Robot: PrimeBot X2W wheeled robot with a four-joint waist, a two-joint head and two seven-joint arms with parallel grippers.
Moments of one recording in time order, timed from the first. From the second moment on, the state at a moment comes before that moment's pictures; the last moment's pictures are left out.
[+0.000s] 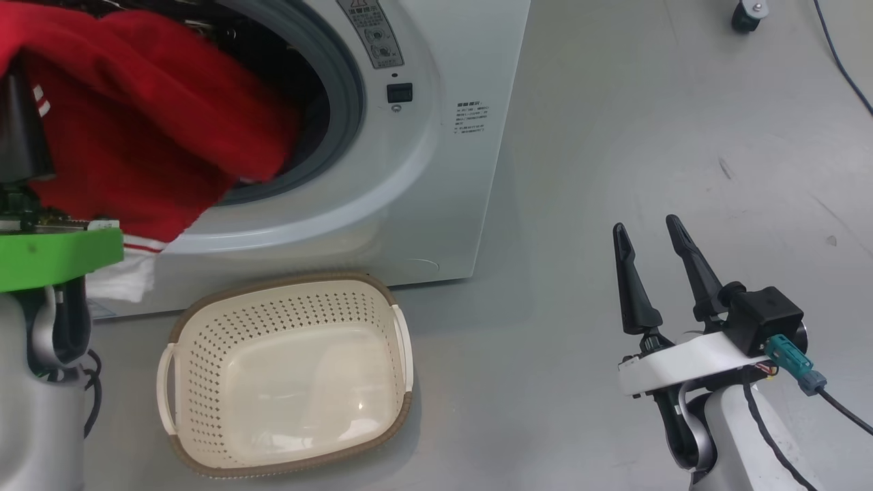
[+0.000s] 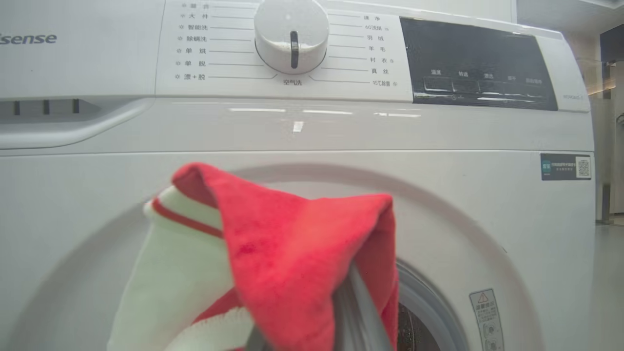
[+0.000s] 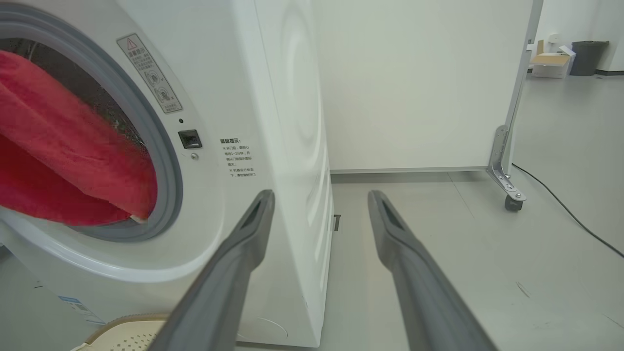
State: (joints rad) left arm -0.47 0.24 -0.02 -0.01 -0.44 -0.12 -0.26; right arm -0.15 -0.04 0.20 0.14 0.30 0.04 -0.26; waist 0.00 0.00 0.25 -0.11
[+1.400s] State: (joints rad) left arm -0.18 0.25 -0.19 0.08 -0.40 -0.12 -0.17; right arm -0.14 -0.04 0.22 0.13 0.30 0.06 -0.26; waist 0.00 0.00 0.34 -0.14
